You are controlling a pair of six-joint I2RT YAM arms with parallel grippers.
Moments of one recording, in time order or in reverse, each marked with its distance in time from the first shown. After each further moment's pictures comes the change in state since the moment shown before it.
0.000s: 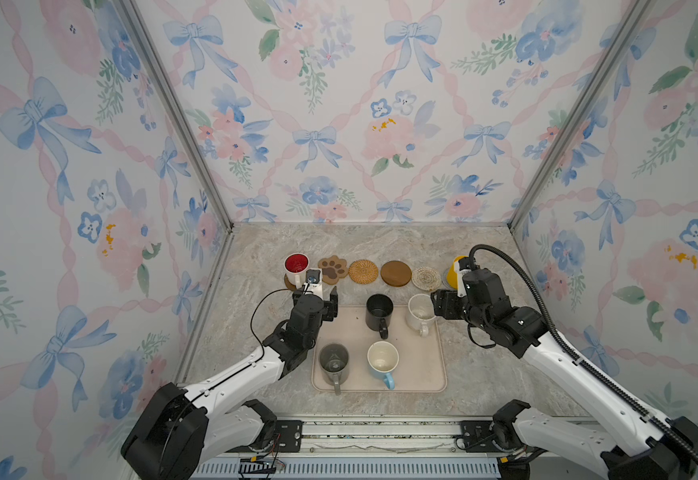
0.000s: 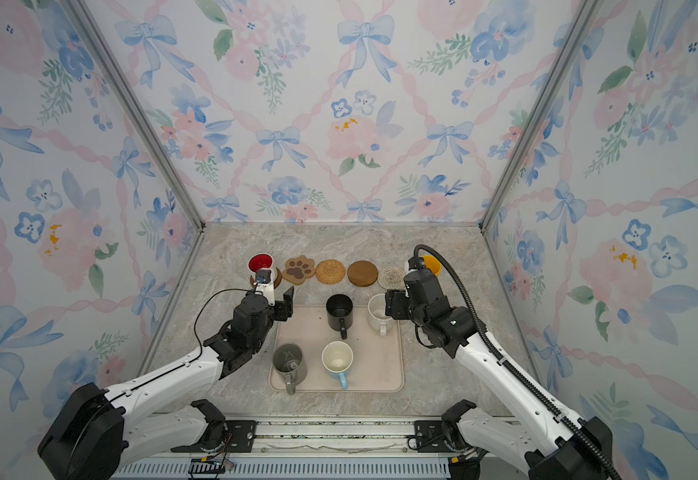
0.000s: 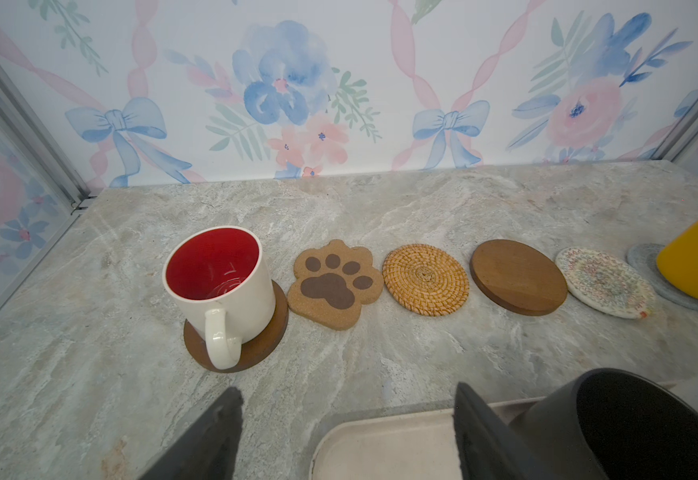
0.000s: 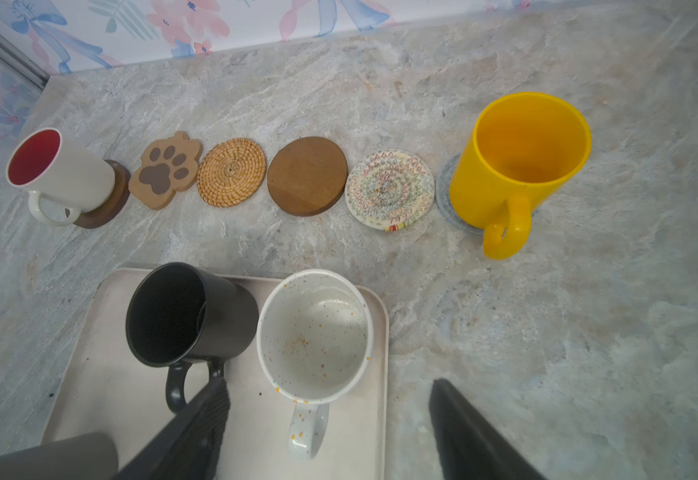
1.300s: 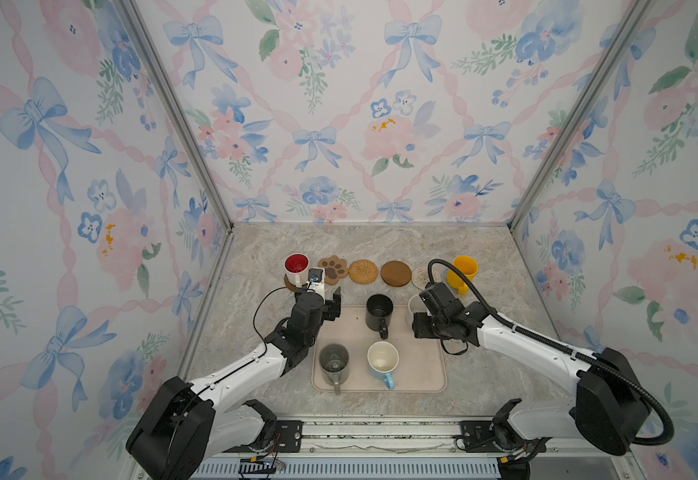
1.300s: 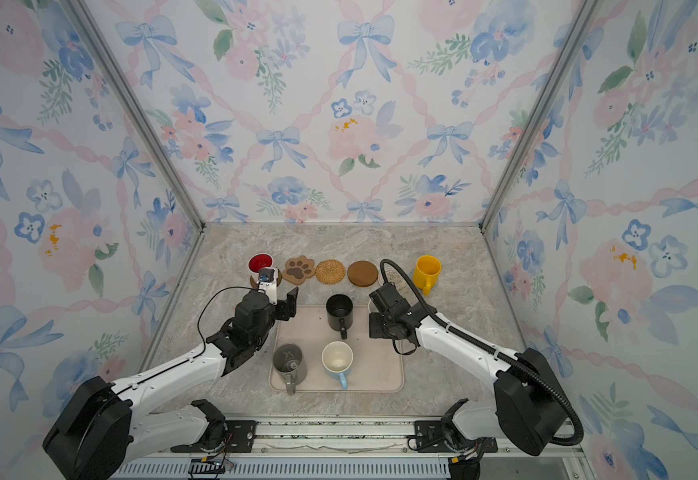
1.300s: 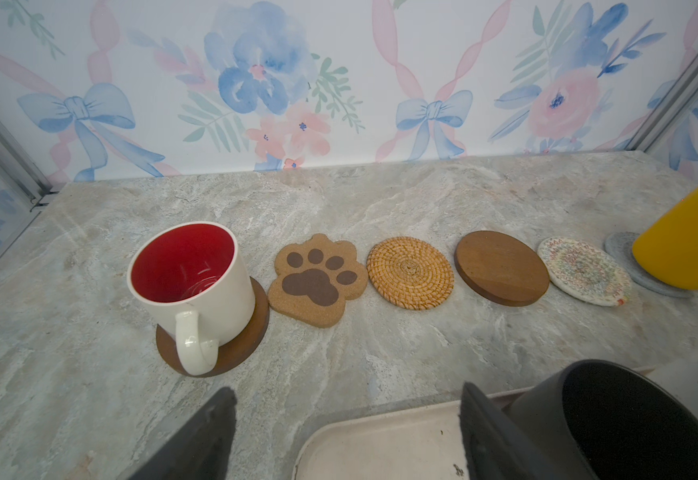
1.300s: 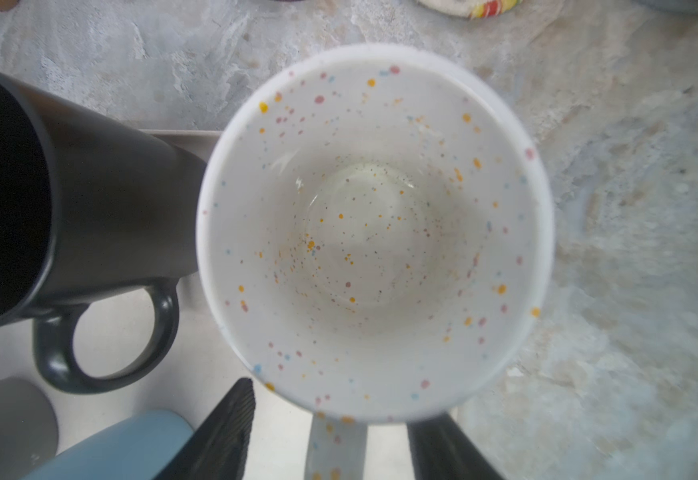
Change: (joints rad) left arm 0.021 0.037 0.006 0.019 0.075 -0.002; right arm 0.103 0.323 -0.029 0.009 -0.075 0.139
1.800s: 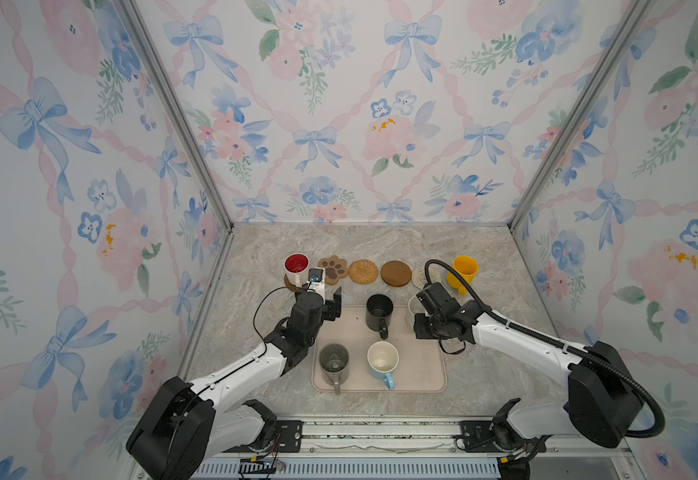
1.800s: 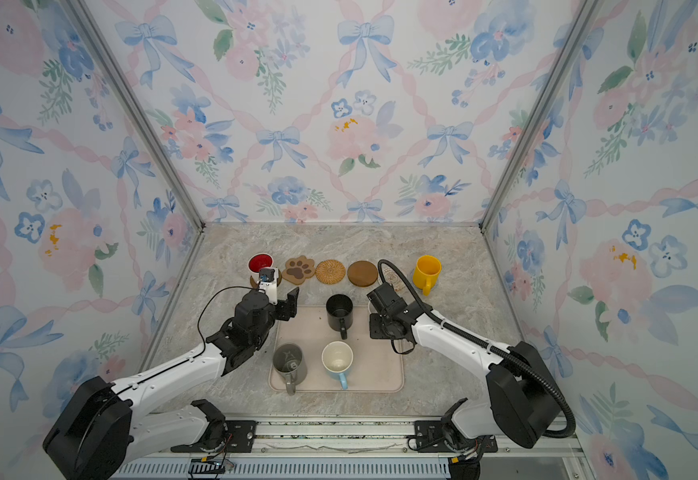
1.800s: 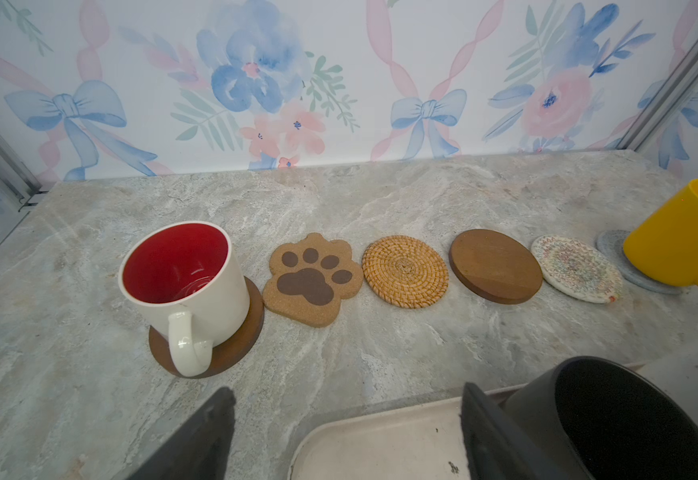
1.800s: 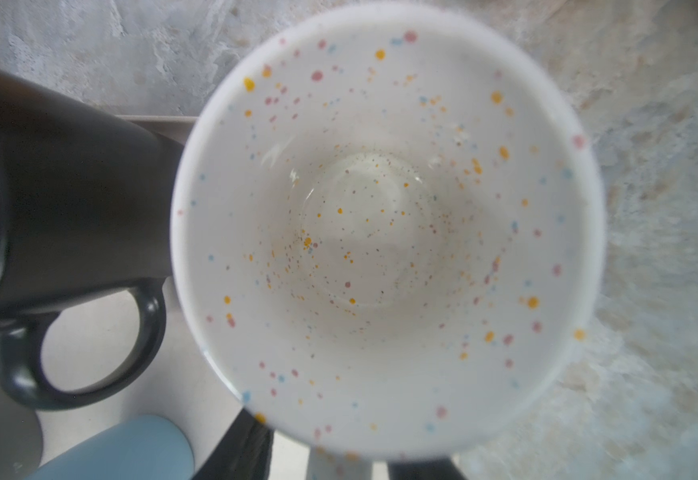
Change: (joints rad) left arm 0.006 0.000 0.000 0.000 0.019 -0.003; right arm 0.000 0.042 0.005 -0.003 -0.005 0.002
